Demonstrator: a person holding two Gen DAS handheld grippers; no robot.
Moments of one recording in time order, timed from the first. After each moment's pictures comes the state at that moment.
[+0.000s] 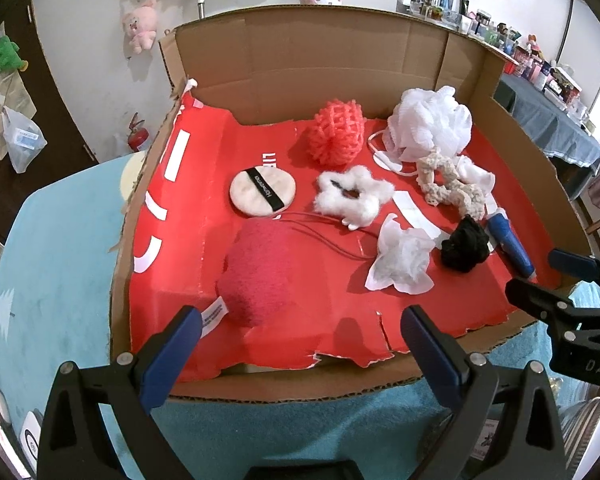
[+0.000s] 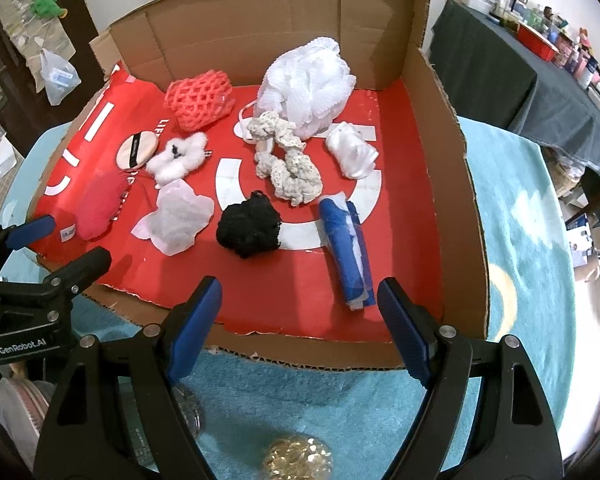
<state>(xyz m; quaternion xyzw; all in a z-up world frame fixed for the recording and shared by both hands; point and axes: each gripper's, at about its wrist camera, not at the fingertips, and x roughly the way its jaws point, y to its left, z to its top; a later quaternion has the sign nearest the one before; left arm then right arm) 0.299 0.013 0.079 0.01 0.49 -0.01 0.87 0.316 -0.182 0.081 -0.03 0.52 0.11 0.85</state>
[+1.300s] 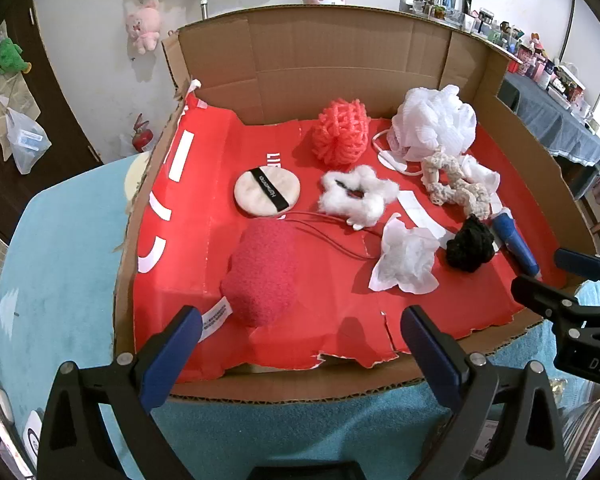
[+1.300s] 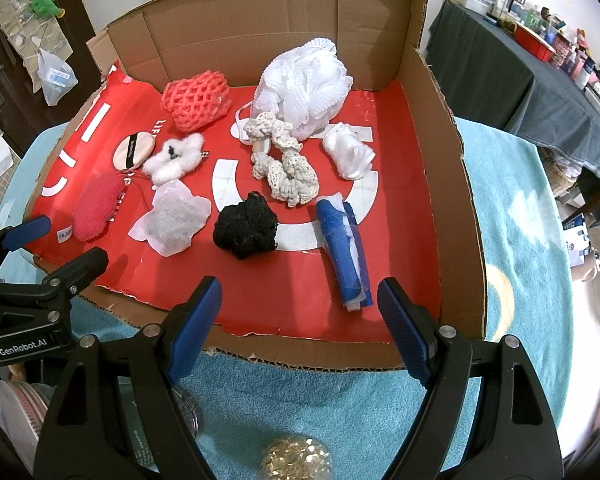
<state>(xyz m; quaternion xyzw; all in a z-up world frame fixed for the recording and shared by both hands) 0.300 0.012 0.077 0.02 0.49 0.00 0.87 0.317 -0.183 0.082 -0.03 0.52 0.11 0.85</state>
